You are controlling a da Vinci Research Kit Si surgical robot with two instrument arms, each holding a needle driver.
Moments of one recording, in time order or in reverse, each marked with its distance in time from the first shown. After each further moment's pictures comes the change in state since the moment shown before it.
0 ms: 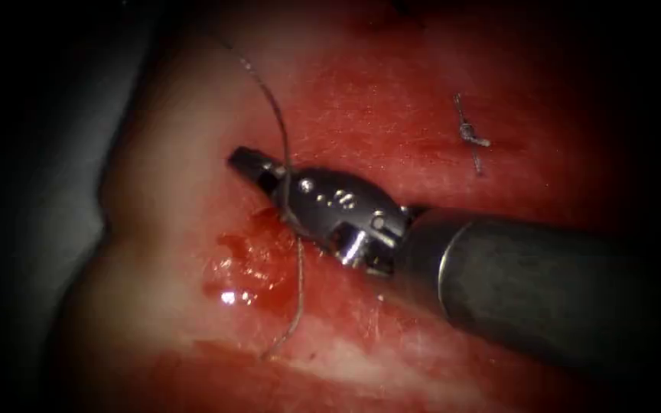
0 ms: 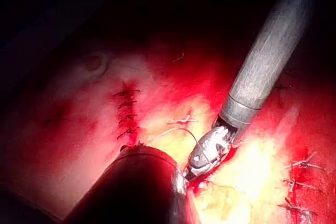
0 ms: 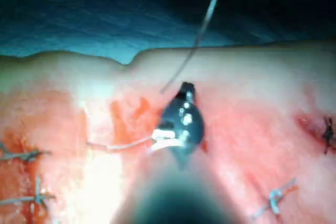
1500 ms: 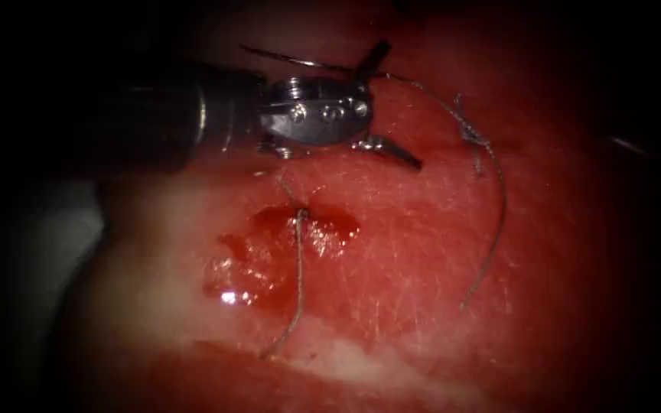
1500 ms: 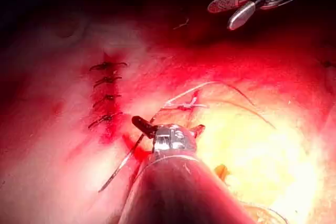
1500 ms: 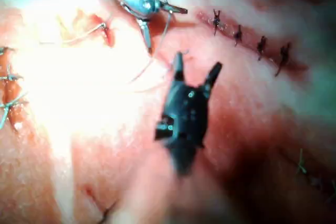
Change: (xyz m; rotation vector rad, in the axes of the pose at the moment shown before) right arm 0.003 0.015 -0.027 -0.242 0.137 0.089; left arm 0.007 0.015 0.018 -0.463 0.421 -0.549
